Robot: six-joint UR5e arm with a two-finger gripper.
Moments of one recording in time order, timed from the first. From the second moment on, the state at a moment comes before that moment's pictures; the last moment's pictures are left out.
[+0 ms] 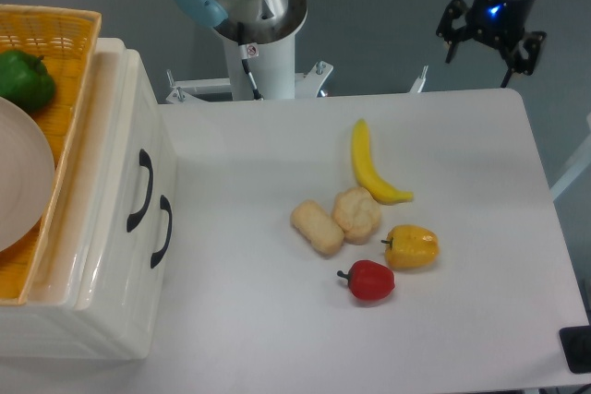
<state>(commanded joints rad) 2.99 -1.67 -1.62 -1.38 1.50 1.56</state>
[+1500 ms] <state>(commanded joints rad) 2.72 -1.70 -1.62 -1.38 1.50 0.83</state>
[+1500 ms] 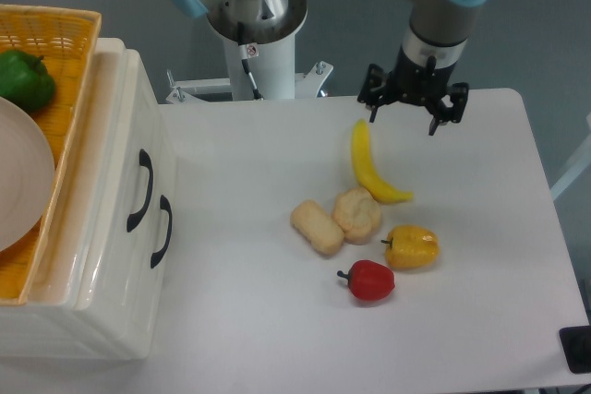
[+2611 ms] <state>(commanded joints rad) 2.45 -1.75 -1.60 -1.39 1.46 0.37</state>
